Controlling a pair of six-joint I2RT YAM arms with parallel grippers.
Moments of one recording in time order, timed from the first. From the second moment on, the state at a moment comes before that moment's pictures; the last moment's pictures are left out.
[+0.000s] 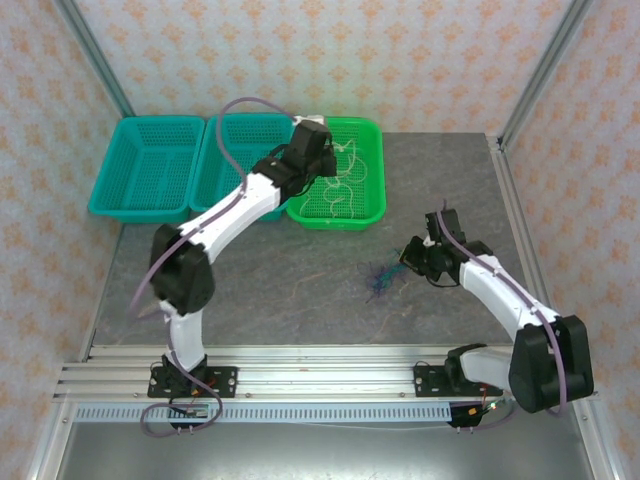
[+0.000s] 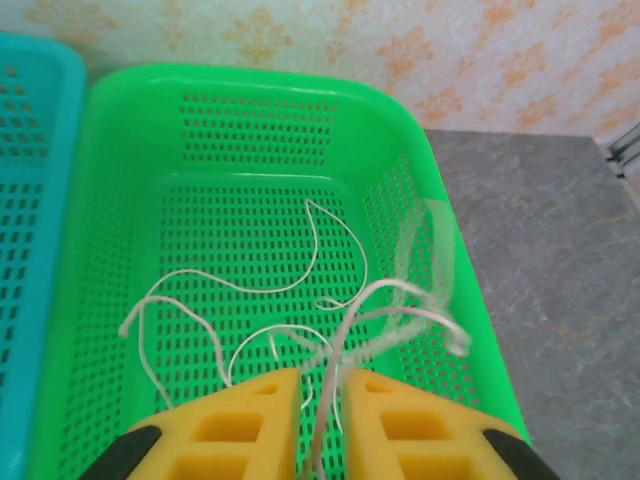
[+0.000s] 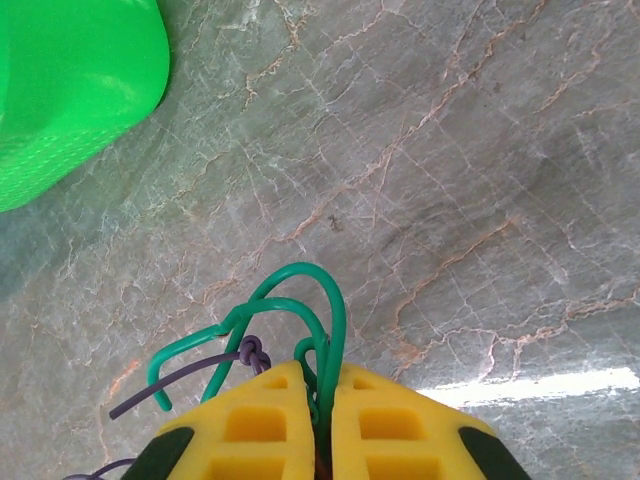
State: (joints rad) left arm -0.54 2.00 1.85 -0.46 -0.21 -0.46; right arm 0.23 1.19 0.71 -0.55 -0.23 0.75
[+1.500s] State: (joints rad) left arm -0.80 1.42 0.77 -0.24 0.10 -0.80; right arm 0.52 1.53 0.71 -0.30 -0.36 0.77
